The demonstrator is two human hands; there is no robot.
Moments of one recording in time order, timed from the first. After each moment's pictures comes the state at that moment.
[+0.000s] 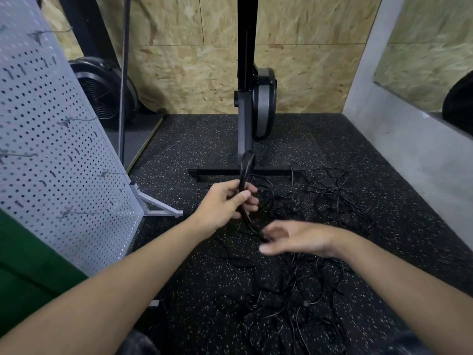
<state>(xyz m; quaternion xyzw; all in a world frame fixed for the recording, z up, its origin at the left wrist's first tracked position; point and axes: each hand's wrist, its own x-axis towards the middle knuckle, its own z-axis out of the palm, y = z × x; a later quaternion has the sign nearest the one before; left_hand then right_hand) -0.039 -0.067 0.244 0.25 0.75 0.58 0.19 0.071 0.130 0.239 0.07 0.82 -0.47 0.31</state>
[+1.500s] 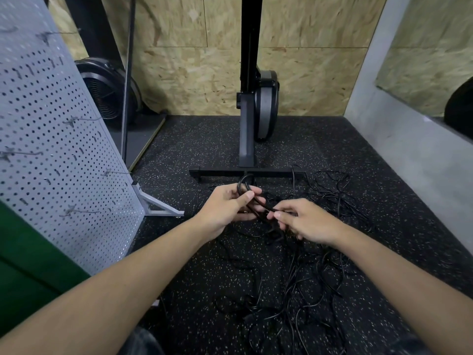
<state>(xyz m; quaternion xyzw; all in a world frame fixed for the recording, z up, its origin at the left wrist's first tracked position) -0.033 -0.060 0.248 0.19 0.65 0.68 0.28 0.066 0.134 0.260 0.08 0.91 -0.41 0.08</state>
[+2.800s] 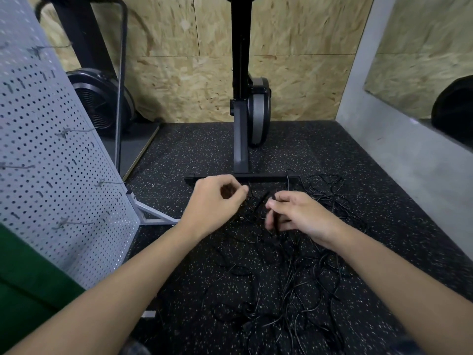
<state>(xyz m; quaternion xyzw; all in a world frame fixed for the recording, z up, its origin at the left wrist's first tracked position) -0.023 -0.075 0.292 0.31 0.84 0.44 -0.04 0.073 0.120 0.289 0.10 0.78 -0.62 0.05</state>
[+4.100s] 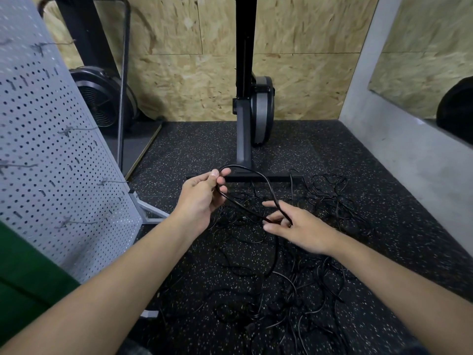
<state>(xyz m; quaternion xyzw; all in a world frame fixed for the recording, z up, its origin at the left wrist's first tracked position) -0.051 -0.076 0.287 0.00 0.56 0.81 0.19 0.062 0.136 0.246 0.02 0.92 -0.39 0.06</state>
